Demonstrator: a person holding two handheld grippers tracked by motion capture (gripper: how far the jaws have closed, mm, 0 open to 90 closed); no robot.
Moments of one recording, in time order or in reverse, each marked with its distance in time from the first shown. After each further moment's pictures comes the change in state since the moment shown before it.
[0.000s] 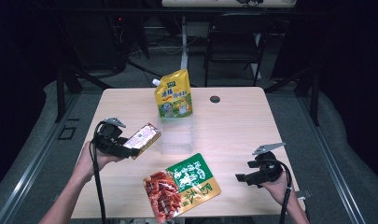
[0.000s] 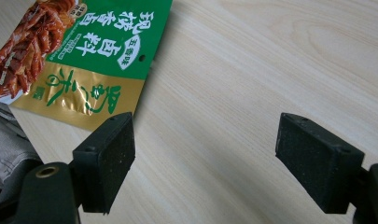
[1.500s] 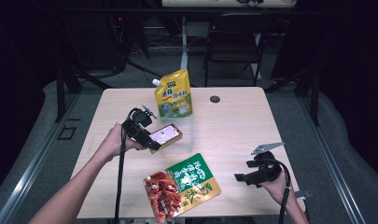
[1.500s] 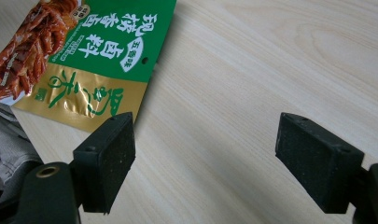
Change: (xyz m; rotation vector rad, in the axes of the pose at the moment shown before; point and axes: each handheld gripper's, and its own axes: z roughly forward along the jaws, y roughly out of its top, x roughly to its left) left arm -0.023 0.073 0.041 0.219 -0.068 0.108; right arm 0.002 0.002 0.002 -0.004 0.010 -0.005
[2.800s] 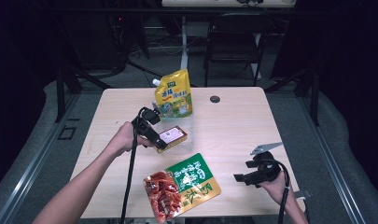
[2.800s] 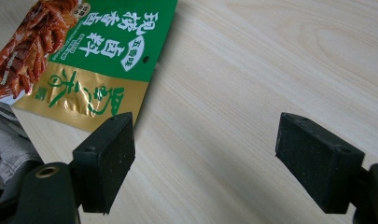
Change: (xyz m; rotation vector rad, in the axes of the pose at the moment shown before) left arm 0.011 0.022 0.026 0.081 -0.044 -0.040; right arm 0.001 0.000 0.002 0.005 -0.002 0.001
